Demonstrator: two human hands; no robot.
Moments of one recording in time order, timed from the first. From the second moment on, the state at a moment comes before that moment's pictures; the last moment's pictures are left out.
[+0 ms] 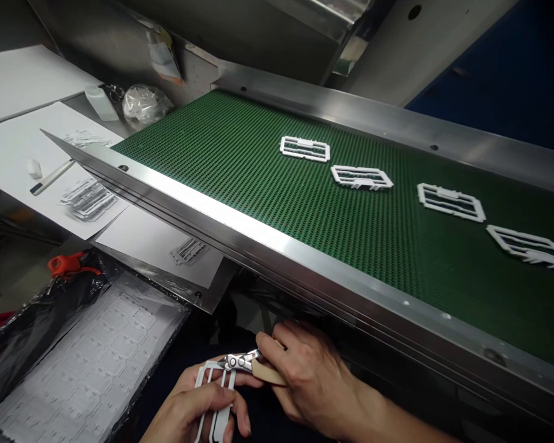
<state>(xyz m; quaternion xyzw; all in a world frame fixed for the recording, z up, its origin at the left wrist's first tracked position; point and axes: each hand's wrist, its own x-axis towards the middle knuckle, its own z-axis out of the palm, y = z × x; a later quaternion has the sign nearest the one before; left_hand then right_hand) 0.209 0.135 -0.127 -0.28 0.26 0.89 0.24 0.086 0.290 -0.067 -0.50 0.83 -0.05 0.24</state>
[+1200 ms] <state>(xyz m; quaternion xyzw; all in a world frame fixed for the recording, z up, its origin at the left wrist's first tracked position) 0.188 0.116 -0.104 -0.47 0.13 0.87 0.05 0.133 0.268 -0.093 -0.20 0.76 -0.42 0.45</state>
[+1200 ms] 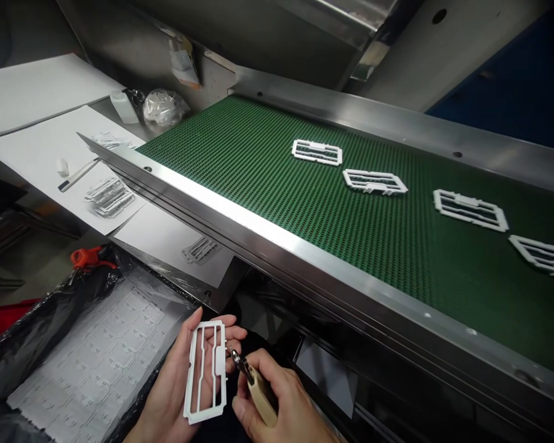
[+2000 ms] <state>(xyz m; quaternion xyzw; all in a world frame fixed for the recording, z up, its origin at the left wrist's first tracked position) 0.184 0.120 -0.099 -0.50 0.13 0.86 -0.01 0.139 0.265 -0.115 -0.41 0.74 -0.48 0.25</state>
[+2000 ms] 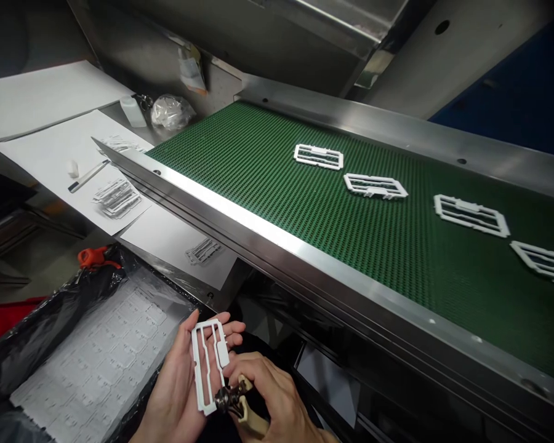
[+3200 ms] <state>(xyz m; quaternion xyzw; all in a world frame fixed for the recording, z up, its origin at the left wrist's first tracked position) 0.189 0.126 -0.100 -0.47 0.31 0.83 0.01 0.136 0.287 -0.106 -0.26 0.79 -0.43 0.36</state>
